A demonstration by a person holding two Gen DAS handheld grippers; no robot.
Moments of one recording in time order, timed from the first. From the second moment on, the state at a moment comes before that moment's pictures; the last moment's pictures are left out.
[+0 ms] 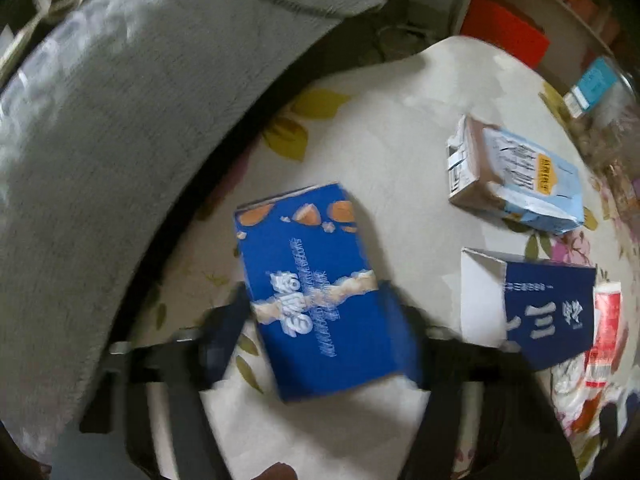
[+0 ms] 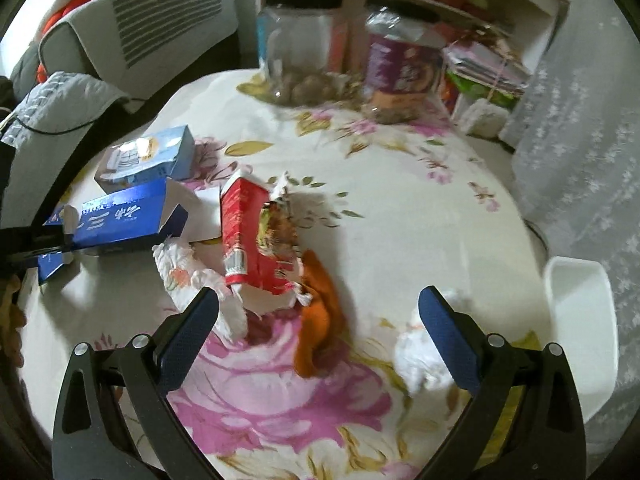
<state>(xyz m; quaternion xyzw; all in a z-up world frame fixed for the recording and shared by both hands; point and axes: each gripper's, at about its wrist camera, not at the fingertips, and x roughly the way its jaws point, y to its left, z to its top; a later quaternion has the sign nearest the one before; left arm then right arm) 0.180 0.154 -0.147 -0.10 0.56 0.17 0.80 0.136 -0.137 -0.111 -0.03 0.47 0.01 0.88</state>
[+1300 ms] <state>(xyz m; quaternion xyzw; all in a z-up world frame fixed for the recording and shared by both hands) 0.114 0.070 -0.042 -0.05 0.43 0.07 0.90 0.156 -0.146 -0.087 0.02 0.44 0.06 0.90</state>
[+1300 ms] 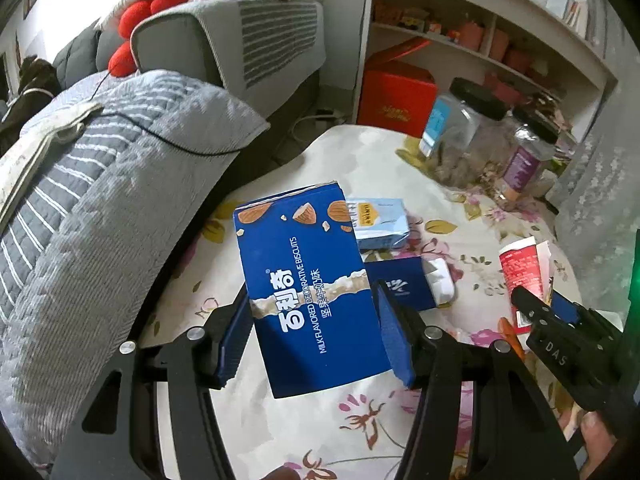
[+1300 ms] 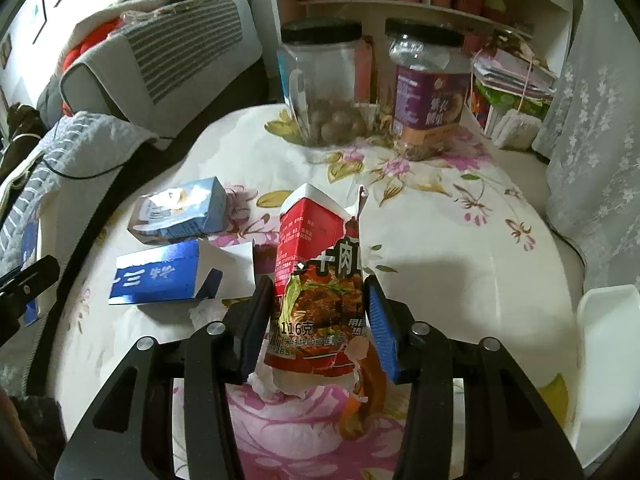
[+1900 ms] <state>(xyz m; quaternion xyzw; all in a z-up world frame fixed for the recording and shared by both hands) 0.094 0.027 -0.030 -0.03 0.40 0.05 0.91 0.115 -0.193 -0.050 0.04 0.40 0.04 0.92</state>
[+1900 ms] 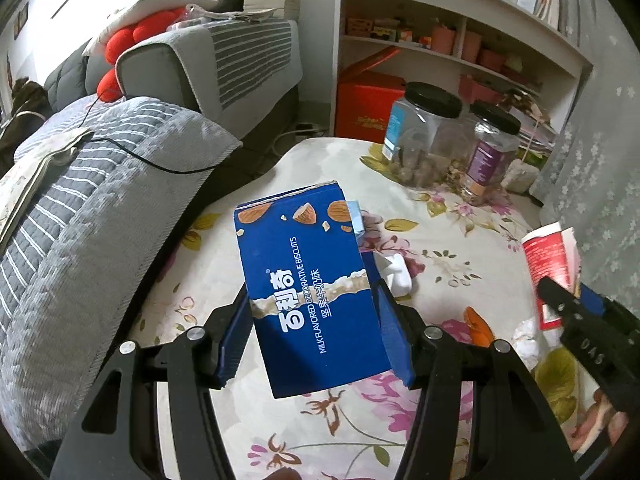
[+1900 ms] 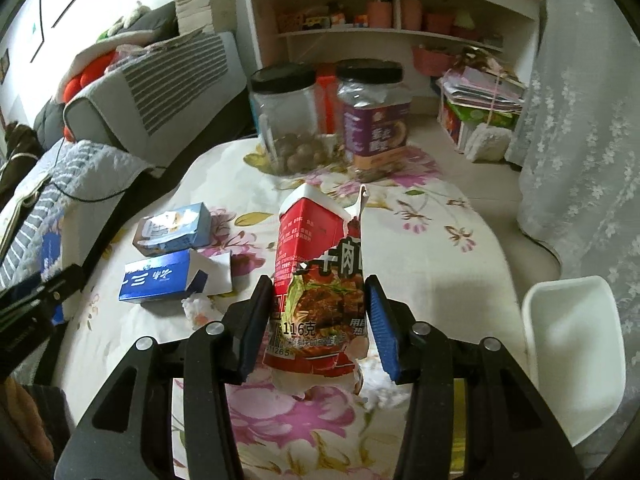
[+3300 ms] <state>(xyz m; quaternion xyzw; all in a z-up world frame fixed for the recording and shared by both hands) 0.058 -0.130 -0.028 0.07 0.38 -0.09 0.92 0.043 -0.381 -0.021 0.12 0.37 -0.12 0.92</state>
